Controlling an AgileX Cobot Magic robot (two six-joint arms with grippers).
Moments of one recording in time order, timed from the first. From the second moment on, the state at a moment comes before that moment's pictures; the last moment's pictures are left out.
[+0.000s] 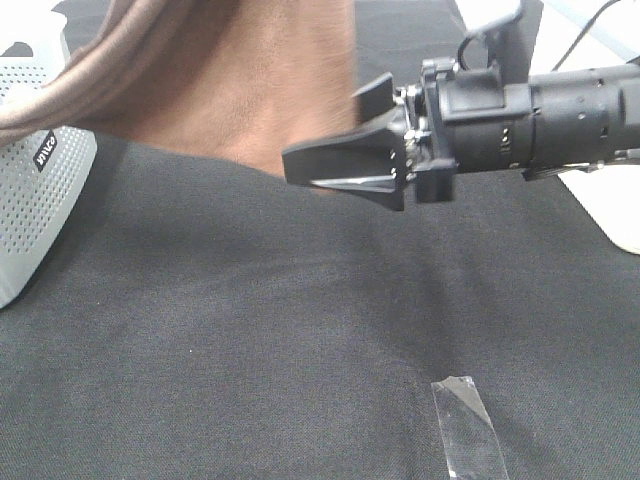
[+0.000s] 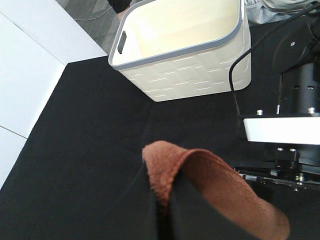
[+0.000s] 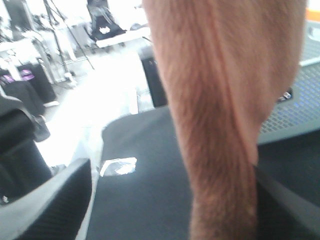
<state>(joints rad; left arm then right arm) -0.66 1.62 -2.02 -0.26 1.00 0.85 0.29 1.70 -0.84 1.67 1.14 -2.08</state>
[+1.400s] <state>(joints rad) -0.66 1.62 -2.02 -0.16 1.14 0.50 0.29 1.64 -0.96 1.42 0.94 -1.39</state>
